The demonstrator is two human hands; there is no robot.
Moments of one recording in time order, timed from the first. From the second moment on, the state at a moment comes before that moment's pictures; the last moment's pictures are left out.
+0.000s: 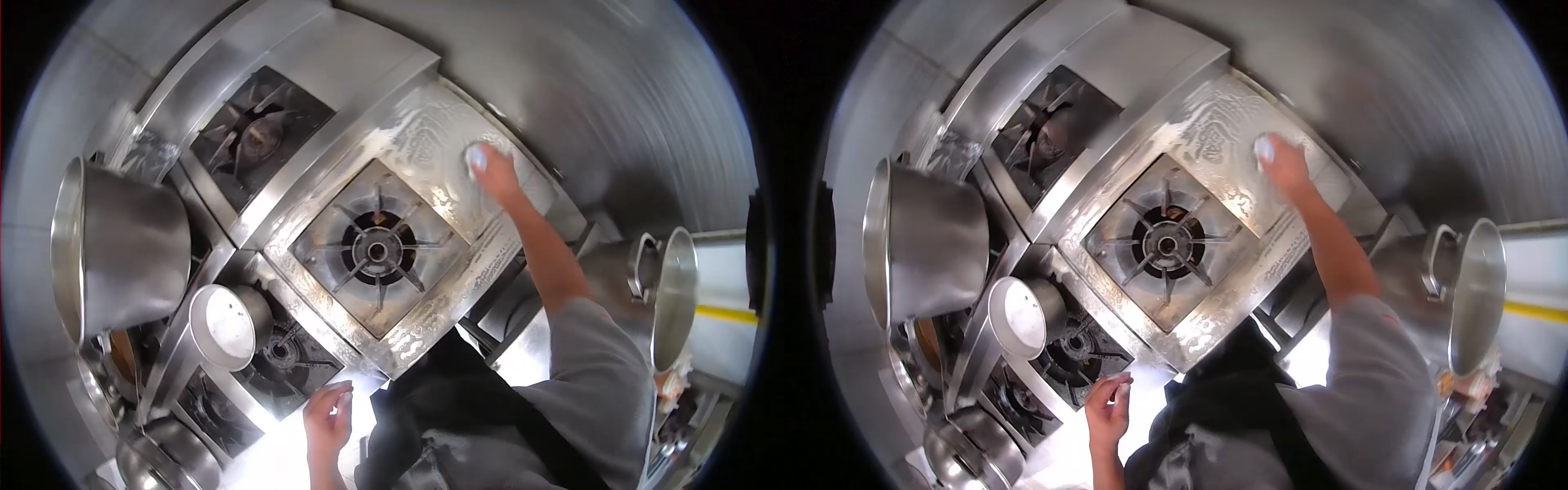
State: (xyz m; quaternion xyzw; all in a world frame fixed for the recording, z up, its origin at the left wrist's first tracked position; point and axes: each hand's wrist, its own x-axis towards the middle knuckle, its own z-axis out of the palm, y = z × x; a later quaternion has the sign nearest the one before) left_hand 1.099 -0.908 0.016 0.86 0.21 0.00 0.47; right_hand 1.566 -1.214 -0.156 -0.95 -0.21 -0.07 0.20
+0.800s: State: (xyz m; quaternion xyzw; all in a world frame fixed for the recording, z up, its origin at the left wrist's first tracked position) left_hand 1.084 -0.909 0.014 0.85 0.24 0.02 0.46; right_hand 1.581 -0.971 -0.151 -0.91 -0.26 0.10 0.30
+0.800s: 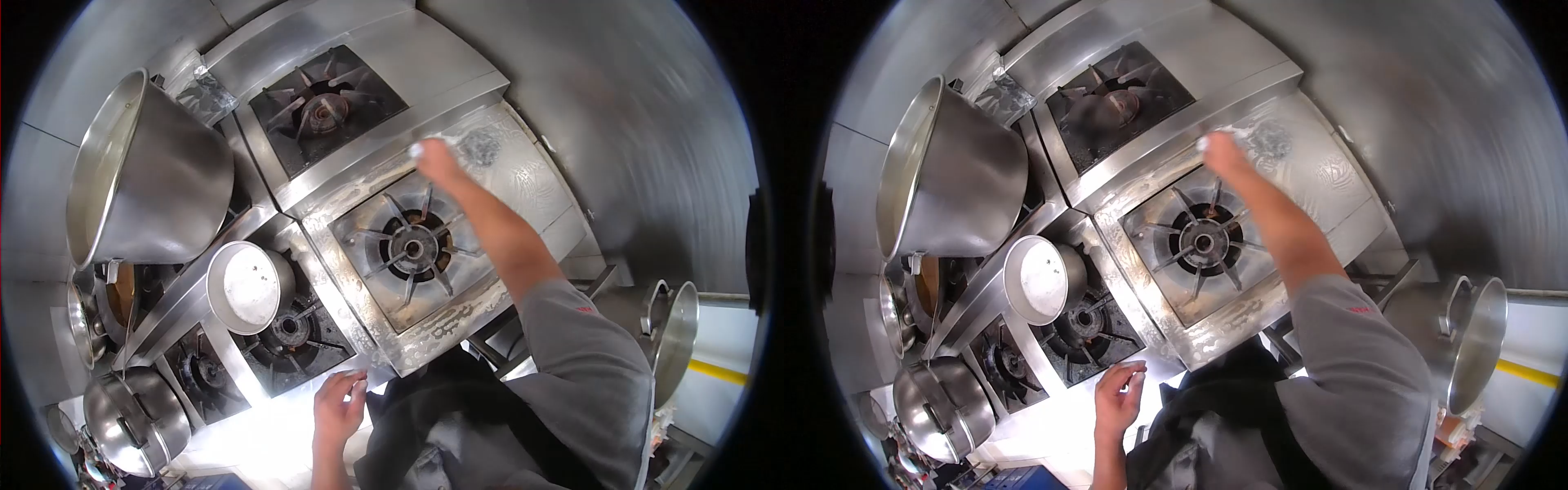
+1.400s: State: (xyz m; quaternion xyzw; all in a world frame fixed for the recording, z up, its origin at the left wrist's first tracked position) left_hand 1.016 -0.916 0.005 0.80 0.36 0.06 0.49; right_hand 1.490 -0.874 -0.158 -0.88 -0.36 0.20 0.24
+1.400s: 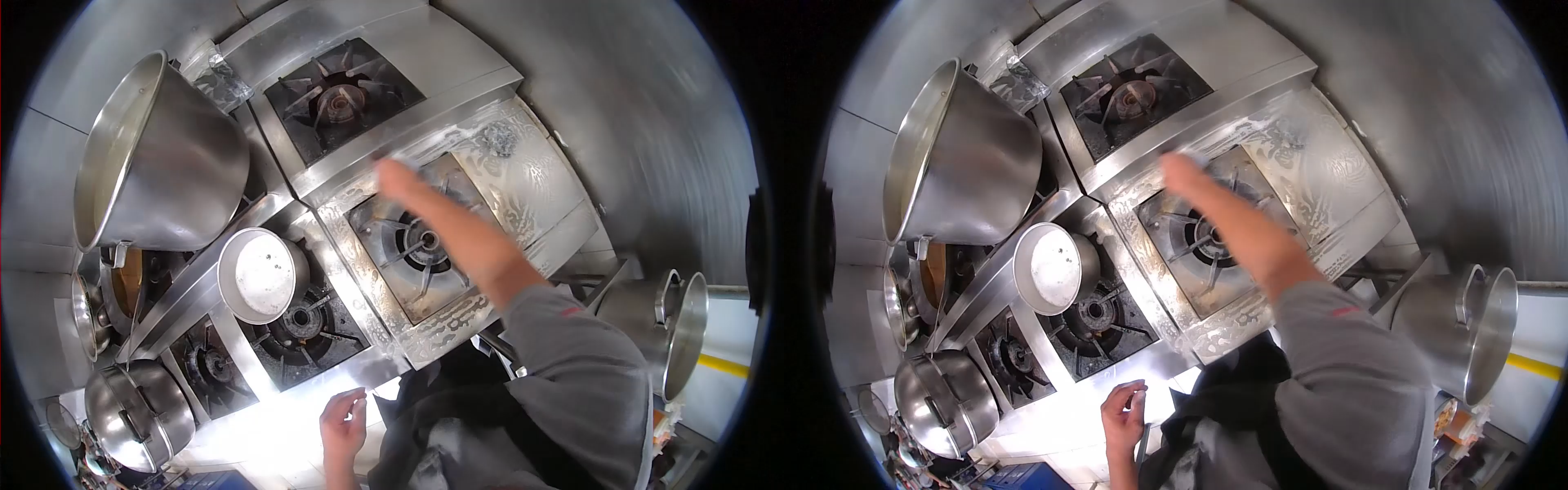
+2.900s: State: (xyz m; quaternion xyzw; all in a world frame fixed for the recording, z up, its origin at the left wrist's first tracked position) left_hand 0.895 -0.827 -0.049 0.79 0.42 0.06 0.44; right_hand 1.499 -0.865 -0.123 -0.65 0.13 -0.13 0.74
